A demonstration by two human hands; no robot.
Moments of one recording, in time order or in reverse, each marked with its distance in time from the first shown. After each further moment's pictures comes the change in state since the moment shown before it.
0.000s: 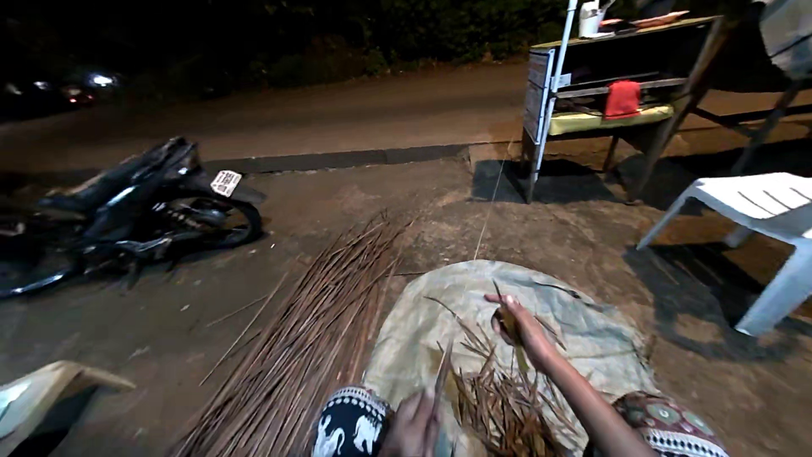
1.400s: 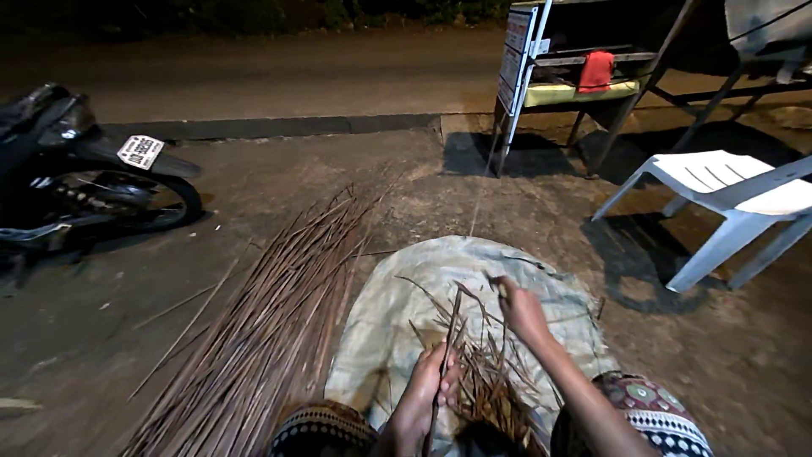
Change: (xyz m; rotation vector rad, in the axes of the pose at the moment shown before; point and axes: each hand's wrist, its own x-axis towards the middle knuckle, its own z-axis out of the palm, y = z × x) left_hand 0.105 -0.002 0.039 -0.452 -0.219 -0.251; right_hand 0.014 -0.011 -0.022 -1.072 0.245 0.286
